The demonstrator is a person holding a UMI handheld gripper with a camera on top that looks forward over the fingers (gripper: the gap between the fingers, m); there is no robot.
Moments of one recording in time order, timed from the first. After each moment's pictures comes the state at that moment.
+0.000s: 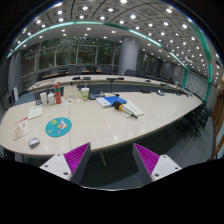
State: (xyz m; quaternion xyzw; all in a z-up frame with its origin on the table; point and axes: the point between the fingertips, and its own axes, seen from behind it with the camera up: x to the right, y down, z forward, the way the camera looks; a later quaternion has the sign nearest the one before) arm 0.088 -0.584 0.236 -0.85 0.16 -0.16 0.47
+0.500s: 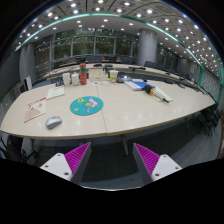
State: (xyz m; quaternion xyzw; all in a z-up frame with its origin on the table) arm -0.072 -0.552 0.104 -0.89 0.10 -0.09 0.44
